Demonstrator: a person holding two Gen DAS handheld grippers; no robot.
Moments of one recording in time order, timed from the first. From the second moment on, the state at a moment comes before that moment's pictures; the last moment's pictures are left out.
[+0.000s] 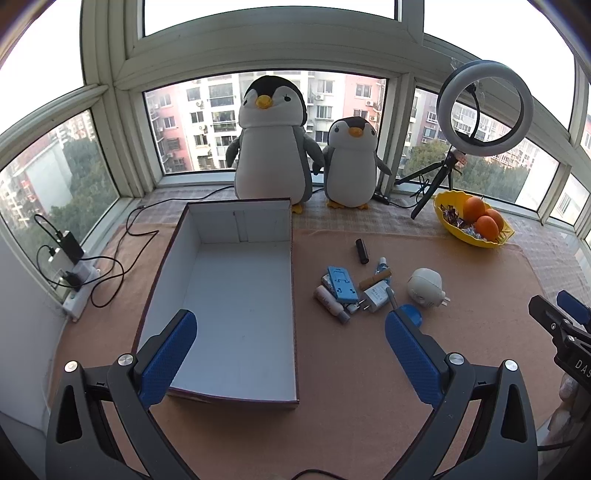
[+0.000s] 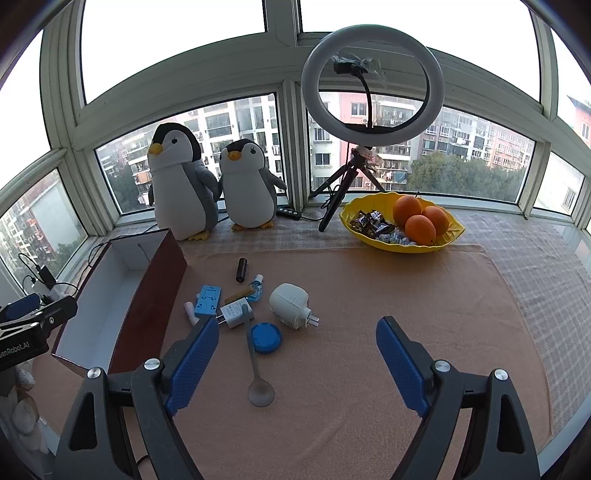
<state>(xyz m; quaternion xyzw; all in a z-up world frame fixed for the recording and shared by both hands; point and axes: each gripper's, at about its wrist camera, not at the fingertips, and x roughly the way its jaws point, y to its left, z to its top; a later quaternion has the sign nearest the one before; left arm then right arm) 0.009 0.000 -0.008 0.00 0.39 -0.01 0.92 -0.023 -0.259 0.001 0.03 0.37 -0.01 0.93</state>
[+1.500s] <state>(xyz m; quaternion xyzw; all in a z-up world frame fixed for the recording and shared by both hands) 0.038 0.171 -0.090 -0.07 0.50 0.11 0.86 -0.004 -0.271 -0.025 0.03 0.39 0.01 0.92</state>
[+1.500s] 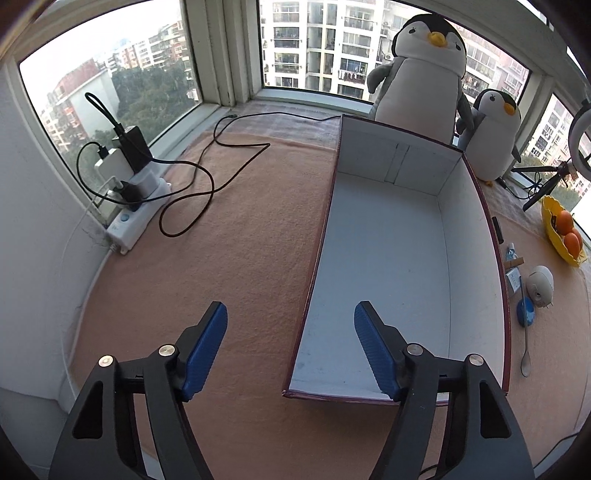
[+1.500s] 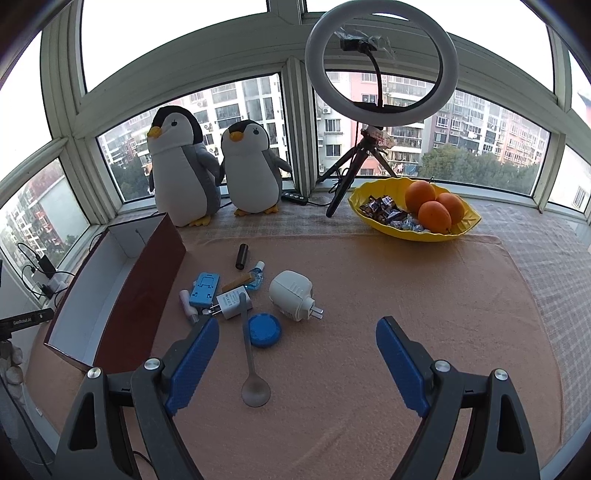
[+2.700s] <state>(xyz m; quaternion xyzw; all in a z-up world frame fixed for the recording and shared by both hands) 0.063 0.170 -0.133 -0.08 0.55 0.06 0.83 0.154 -0.263 -0.130 -0.08 0.52 0.11 0.84</state>
